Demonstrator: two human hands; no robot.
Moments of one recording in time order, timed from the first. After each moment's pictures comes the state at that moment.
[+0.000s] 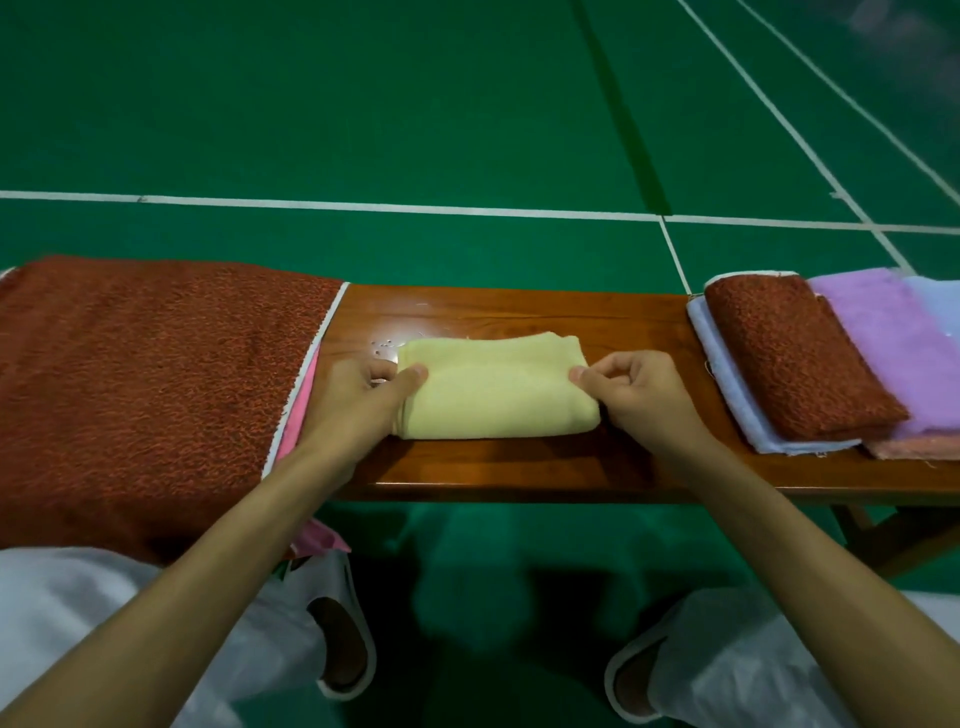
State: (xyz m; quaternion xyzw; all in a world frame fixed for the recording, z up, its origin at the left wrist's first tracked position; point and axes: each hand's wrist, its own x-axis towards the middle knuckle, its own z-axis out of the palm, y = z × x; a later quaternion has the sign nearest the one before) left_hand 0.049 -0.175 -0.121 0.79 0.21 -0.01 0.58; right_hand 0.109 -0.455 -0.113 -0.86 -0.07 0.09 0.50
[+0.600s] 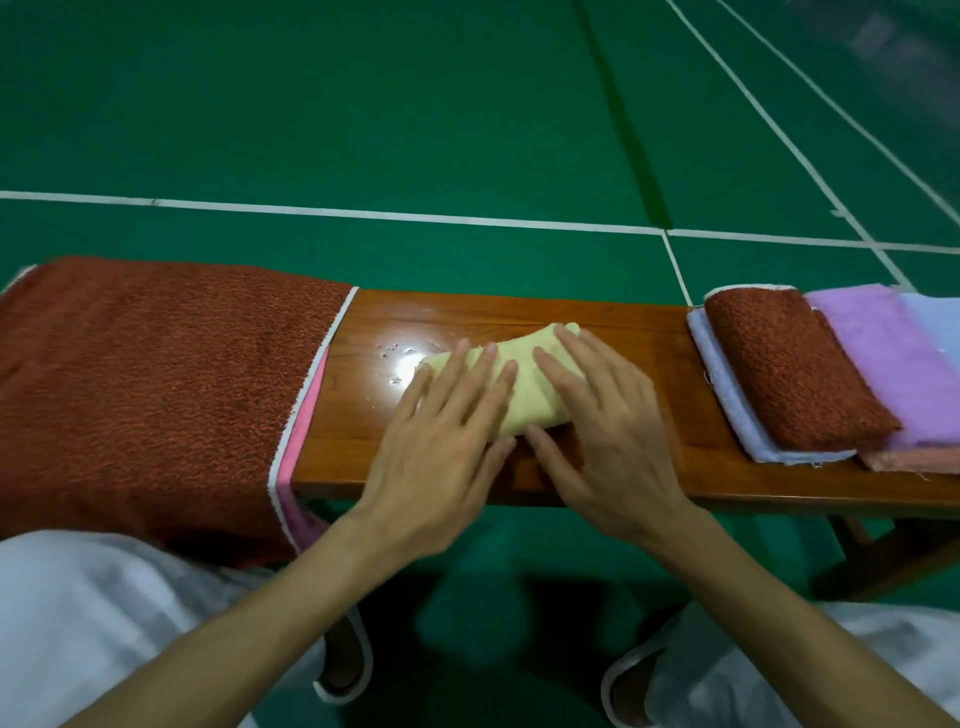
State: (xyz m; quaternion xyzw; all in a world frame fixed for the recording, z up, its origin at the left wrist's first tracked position) left_hand 0.010 -0.229 -0.121 0.98 -0.14 0.11 0.08; right_hand 0.060 -0.434 -0.114 -0.90 -0.33 -0.20 0.20
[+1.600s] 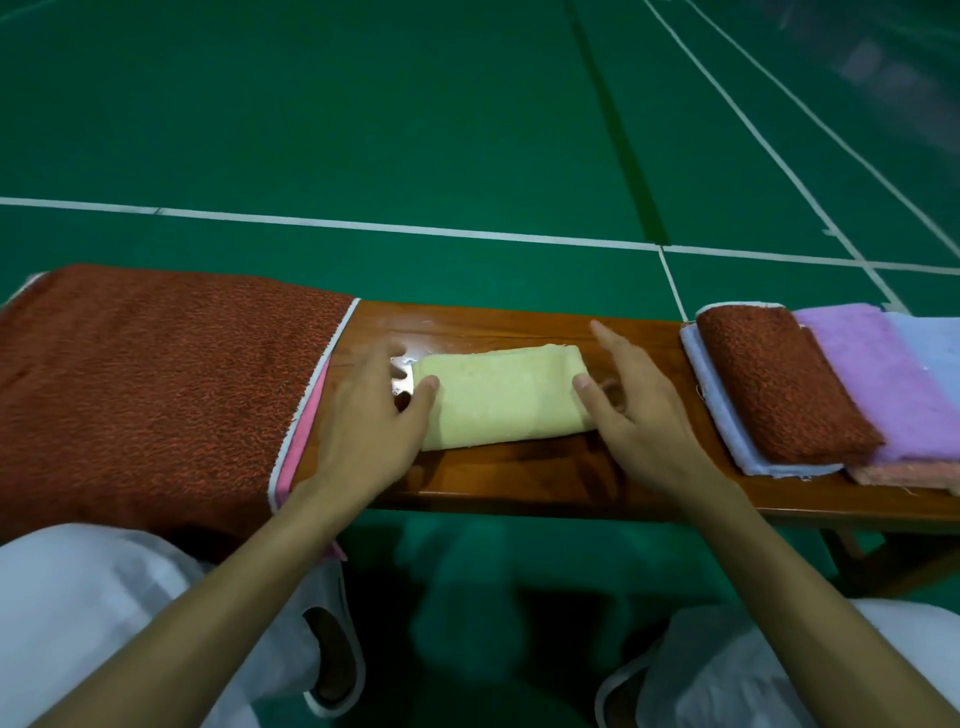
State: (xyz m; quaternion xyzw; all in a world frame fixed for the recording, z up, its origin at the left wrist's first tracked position) left_hand 0.035 -0.187 -0.110 0.91 0.11 0.11 0.39; right_hand 0.099 -0.460 -0.102 -0.92 -0.17 -0.01 0.36
